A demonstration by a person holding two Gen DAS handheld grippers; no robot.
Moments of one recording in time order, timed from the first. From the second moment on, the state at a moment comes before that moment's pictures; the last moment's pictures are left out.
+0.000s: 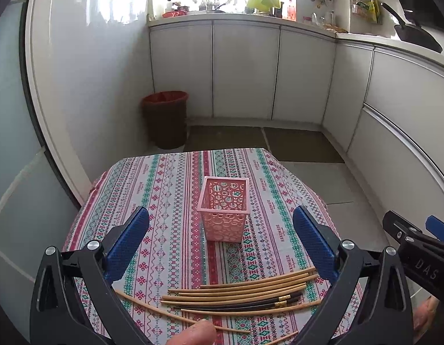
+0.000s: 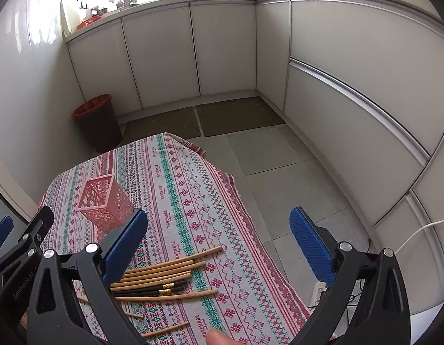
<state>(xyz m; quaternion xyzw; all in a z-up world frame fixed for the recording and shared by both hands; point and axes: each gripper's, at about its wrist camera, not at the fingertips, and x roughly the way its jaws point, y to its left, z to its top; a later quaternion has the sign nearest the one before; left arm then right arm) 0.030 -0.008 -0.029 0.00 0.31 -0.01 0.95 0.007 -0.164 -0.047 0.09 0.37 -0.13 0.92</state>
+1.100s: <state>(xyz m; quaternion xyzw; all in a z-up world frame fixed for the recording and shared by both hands) -0.002 -0.013 0.015 0.01 0.23 -0.01 0.97 -0.026 -0.173 -0.009 0.11 0.28 -0.15 0.94</state>
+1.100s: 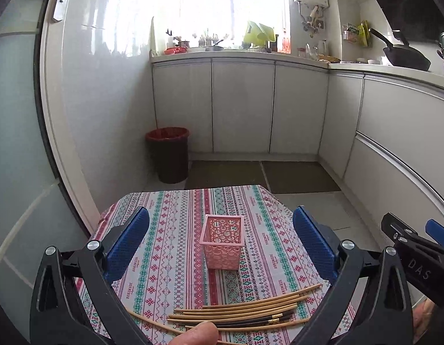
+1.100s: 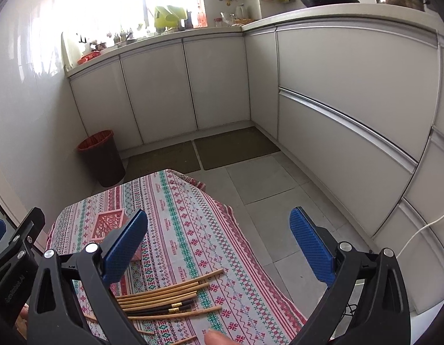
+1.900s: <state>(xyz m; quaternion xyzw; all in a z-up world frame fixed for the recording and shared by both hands) 0.001 -0.013 0.012 0.02 0.22 0.00 0.97 -0.027 -0.170 -0.006 0.11 0.28 -0.14 0.94</state>
